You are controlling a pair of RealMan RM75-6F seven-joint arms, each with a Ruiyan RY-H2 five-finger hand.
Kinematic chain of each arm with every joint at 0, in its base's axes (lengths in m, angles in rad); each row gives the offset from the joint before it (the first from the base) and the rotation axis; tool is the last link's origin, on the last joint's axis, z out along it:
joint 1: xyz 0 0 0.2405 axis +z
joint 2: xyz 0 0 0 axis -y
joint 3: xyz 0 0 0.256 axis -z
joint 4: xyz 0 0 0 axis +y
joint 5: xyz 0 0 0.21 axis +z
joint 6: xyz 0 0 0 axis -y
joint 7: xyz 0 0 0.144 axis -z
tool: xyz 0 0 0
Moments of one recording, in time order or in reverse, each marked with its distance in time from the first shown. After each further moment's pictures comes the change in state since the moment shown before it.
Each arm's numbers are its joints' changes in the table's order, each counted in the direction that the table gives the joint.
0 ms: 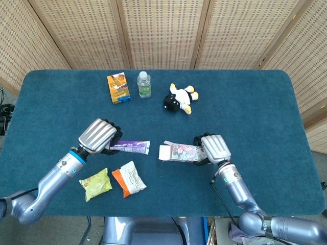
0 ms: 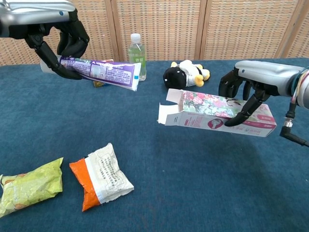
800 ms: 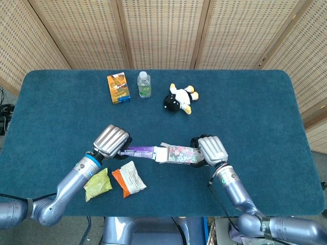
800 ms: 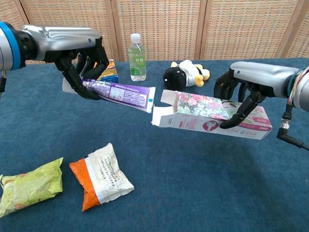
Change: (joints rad) left arm -0.100 0.131 -0.019 -0.044 -0.301 -0.042 -0.269; right arm 0.022 0.001 0.018 -0.033 0.027 -0.013 -0.001
